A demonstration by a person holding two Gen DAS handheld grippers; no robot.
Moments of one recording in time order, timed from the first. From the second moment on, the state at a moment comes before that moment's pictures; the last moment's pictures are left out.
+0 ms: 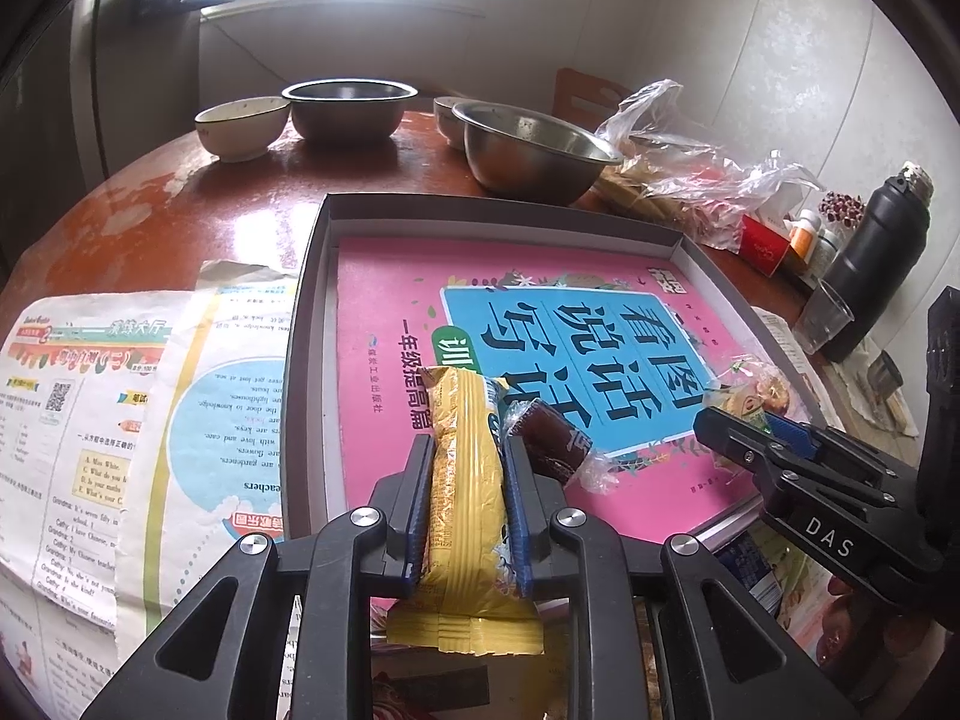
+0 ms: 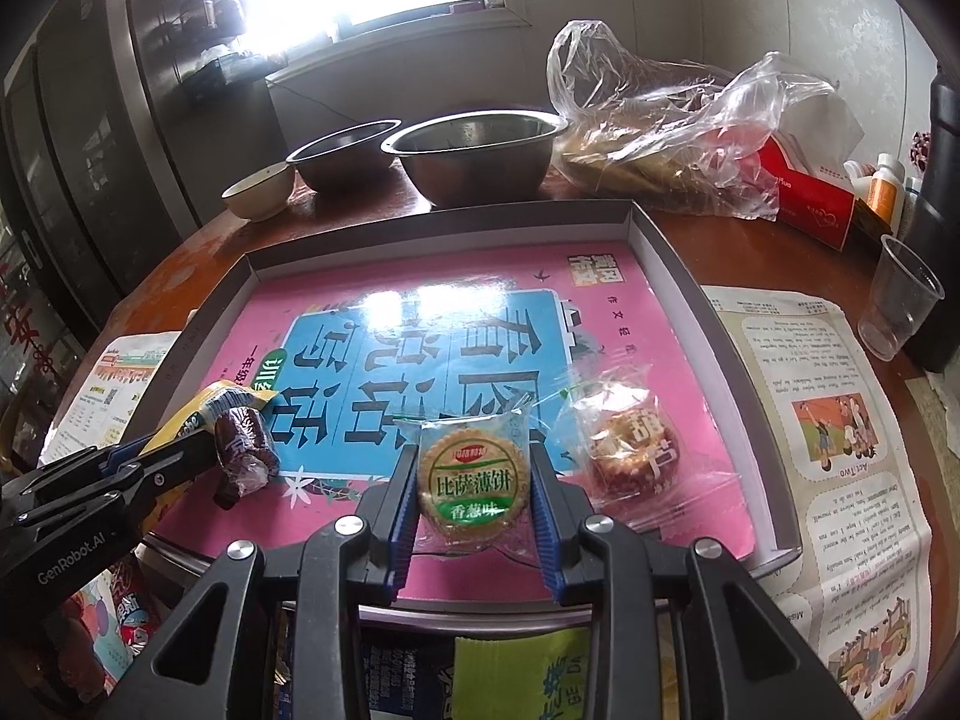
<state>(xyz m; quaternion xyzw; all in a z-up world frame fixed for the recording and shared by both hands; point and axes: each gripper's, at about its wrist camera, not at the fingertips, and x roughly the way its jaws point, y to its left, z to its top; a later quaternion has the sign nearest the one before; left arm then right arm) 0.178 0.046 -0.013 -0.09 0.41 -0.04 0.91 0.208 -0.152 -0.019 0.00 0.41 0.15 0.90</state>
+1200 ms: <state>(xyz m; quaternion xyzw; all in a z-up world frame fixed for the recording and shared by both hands) 0.169 0.046 0.005 -0.10 0.39 -0.06 0.91 0.192 -0.170 0.004 0.02 0.38 0.13 0.92</state>
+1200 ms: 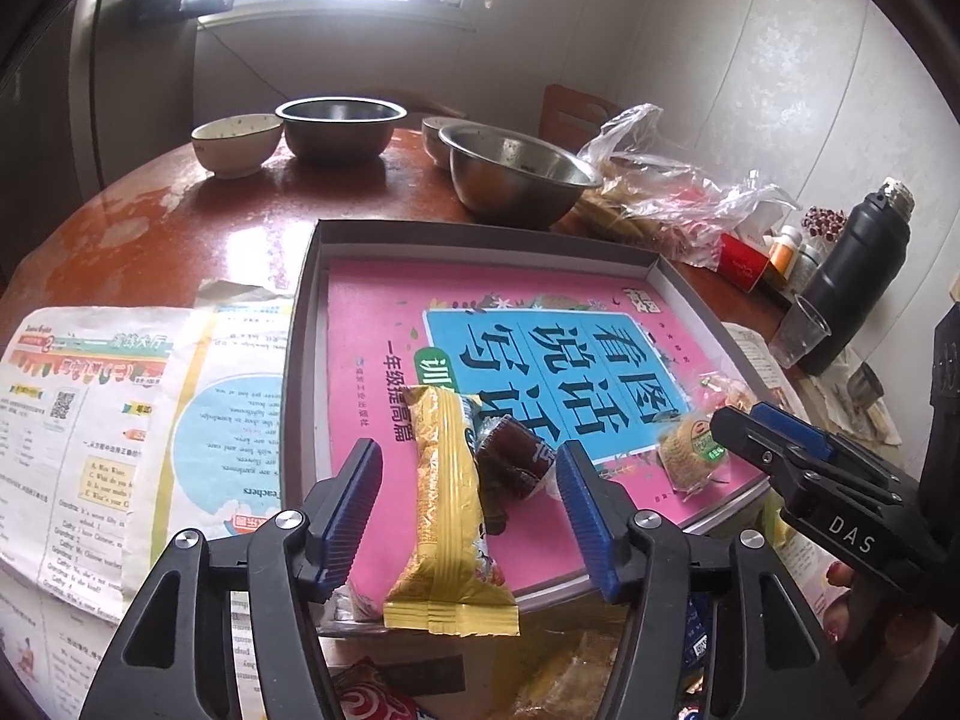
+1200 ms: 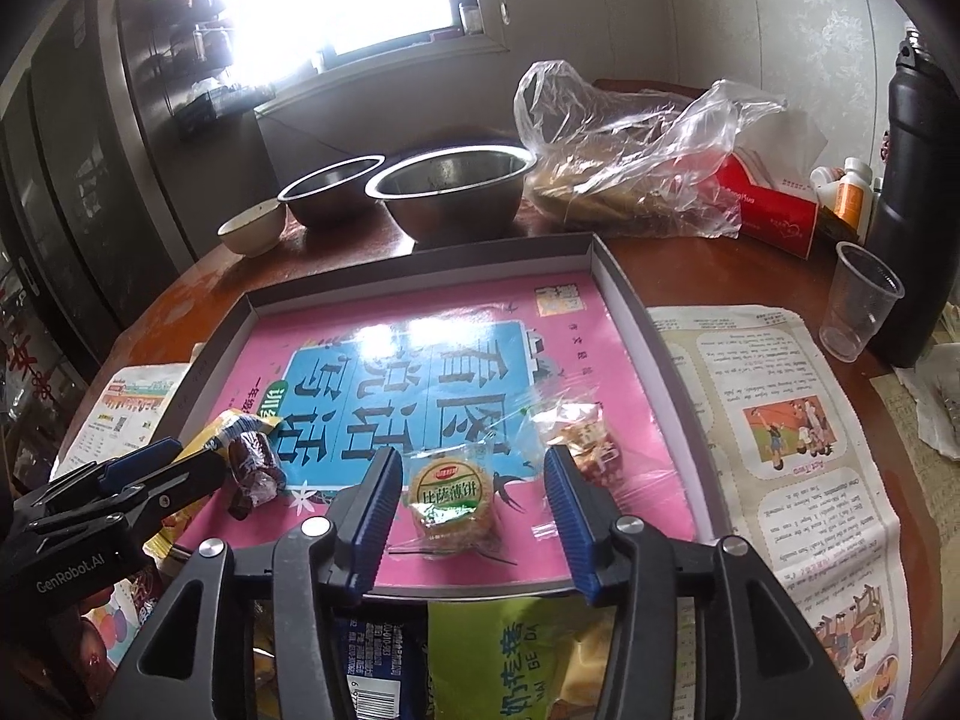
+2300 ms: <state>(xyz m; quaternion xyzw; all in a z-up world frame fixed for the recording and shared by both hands) 0.172 0.064 -0.006 -0.05 0.41 -0.01 0.91 0.180 -0.188 0.016 0.03 0.37 0.11 0.92</state>
